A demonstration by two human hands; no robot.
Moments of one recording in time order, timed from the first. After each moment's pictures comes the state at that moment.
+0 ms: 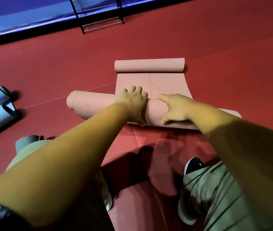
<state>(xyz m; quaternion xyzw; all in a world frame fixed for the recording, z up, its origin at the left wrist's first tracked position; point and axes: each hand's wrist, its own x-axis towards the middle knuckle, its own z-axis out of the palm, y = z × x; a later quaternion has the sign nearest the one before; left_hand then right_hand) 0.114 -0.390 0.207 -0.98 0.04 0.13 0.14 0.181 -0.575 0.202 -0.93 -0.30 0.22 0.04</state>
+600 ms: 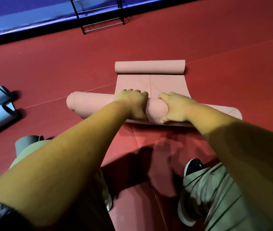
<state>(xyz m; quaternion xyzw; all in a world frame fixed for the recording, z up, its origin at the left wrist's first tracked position) 0.120 -0.384 0.211 -0.99 0.02 0.12 0.05 0.182 -0.572 0.200 -0.93 -0.30 0.19 0.02</state>
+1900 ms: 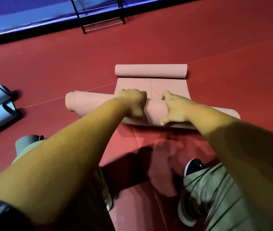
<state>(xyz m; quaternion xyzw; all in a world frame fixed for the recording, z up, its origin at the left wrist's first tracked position) 0.120 -0.381 0.221 -0.99 0.01 0.17 0.03 0.190 -0.573 0.185 -0.93 -0.30 0.21 0.05</state>
